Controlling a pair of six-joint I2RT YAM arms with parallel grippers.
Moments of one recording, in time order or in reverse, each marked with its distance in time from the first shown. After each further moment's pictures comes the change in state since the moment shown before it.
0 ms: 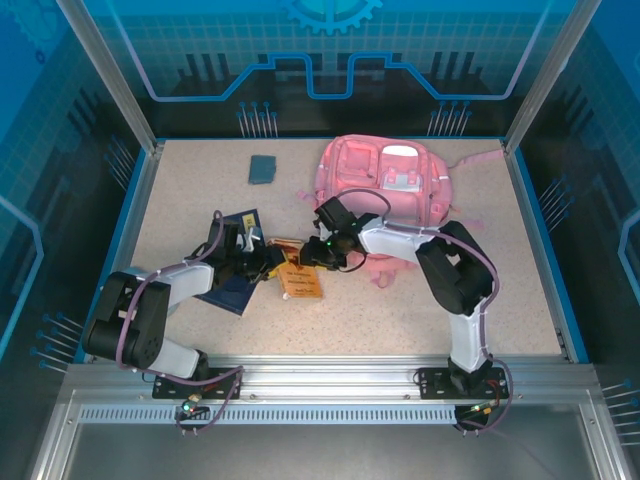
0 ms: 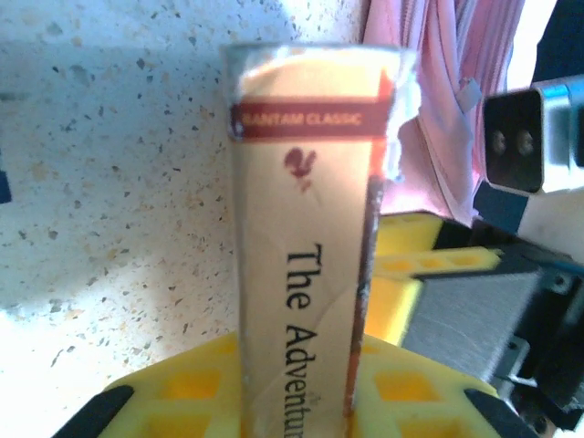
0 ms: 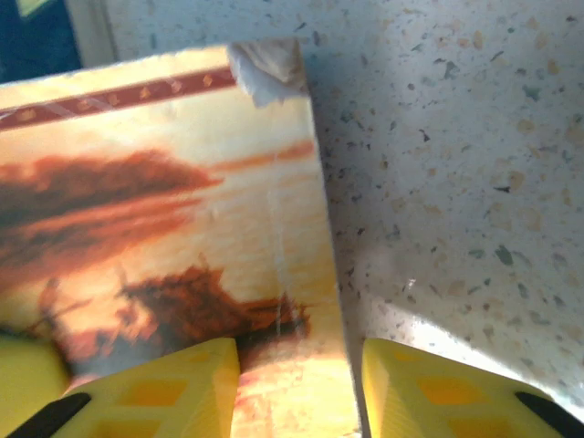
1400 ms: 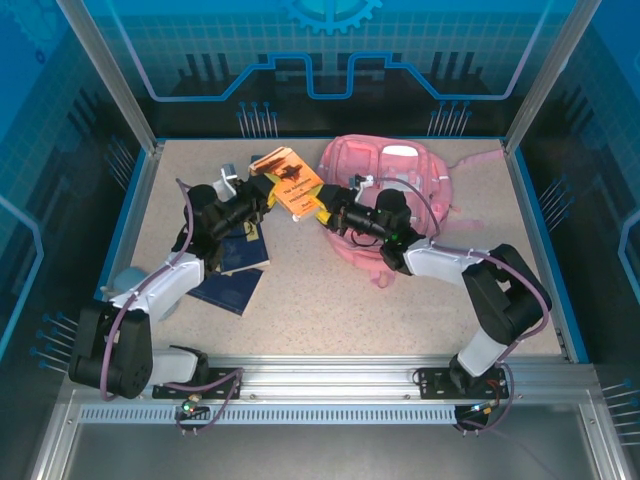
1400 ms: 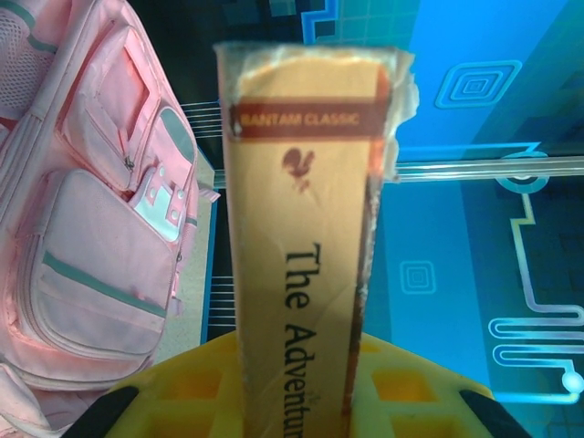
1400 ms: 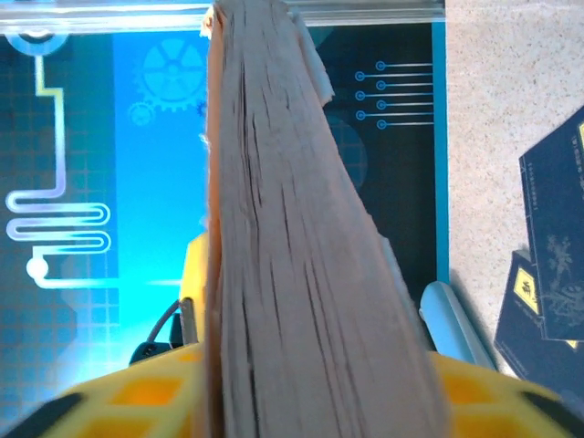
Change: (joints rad) left arm -0.006 -0.156 0.171 0.466 -0.205 -0.533; right arm -0.129 -0.304 -0.411 1.214 -0.105 0.816
